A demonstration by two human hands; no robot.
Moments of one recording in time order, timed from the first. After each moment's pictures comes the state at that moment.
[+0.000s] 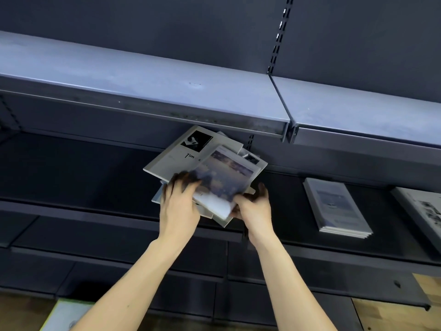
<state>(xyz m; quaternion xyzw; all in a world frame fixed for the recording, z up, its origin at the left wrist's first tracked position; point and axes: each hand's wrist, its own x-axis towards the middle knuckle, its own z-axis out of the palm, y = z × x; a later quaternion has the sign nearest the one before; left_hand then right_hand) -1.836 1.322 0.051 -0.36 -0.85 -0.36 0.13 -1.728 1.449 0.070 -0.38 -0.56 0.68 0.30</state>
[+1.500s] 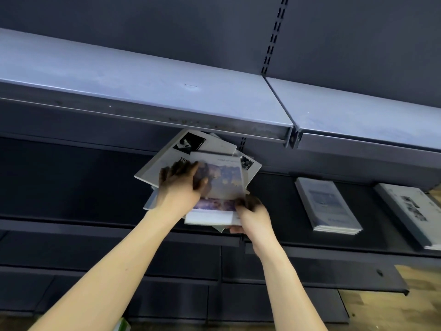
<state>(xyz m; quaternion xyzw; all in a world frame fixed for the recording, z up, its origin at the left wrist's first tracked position) -1.898 1.363 0.079 -0.42 -0.89 -0.17 0.02 -1.724 1.446 0.071 -0.42 -0.62 0.62 0.24</state>
